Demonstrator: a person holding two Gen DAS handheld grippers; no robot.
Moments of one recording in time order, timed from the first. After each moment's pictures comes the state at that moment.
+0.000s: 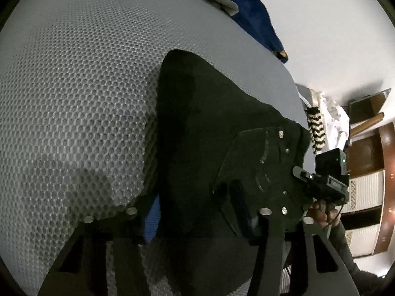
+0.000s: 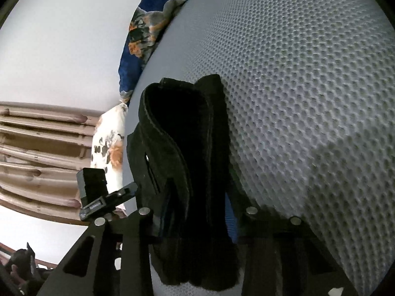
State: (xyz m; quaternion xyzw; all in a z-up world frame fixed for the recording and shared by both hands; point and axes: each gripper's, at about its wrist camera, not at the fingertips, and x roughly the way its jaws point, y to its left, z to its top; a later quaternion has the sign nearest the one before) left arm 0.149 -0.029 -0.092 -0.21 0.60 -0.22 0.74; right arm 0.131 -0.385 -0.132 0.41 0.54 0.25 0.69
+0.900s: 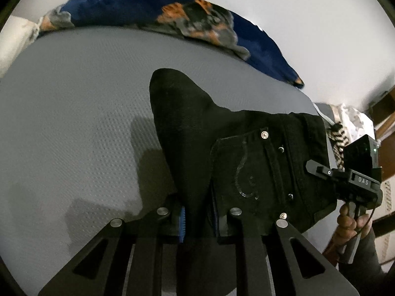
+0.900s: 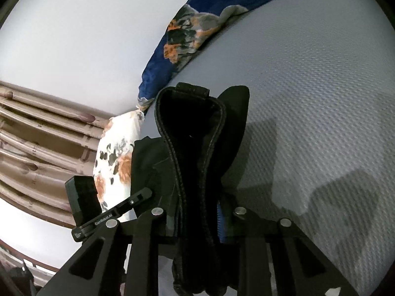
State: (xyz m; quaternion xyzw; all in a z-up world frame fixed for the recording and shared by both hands) left arm 0.194 0.015 -0.024 -0.12 0.53 -0.15 0.82; right arm 0.197 -0.289 -0.071 0.37 0.50 0.27 0.73
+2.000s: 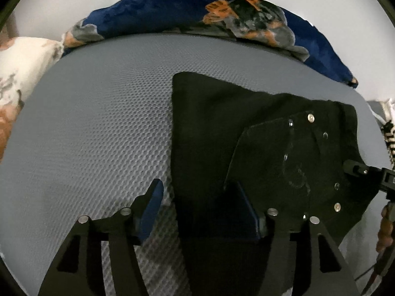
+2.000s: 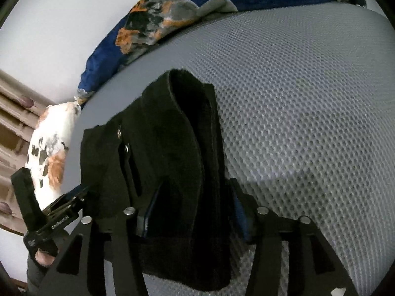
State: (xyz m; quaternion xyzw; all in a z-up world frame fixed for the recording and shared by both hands) left arm 0.238 0.032 -0.075 -0.02 0.53 -0.02 0.85; right arm 0.243 -0.252 -0.099 0.22 0.55 0.13 0.79
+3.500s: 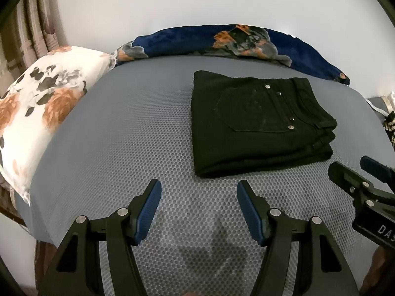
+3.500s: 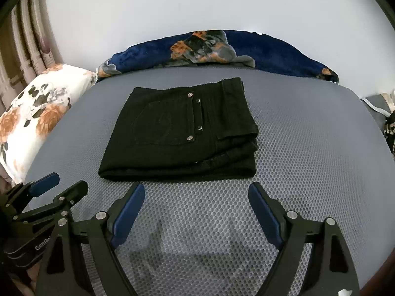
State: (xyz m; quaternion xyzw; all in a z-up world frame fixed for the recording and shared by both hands) left arm 0.055 0.003 -0.018 0.01 0.45 0.06 0.89; right arm 0.067 -0.161 -0.014 0.03 0.44 0.07 0.89
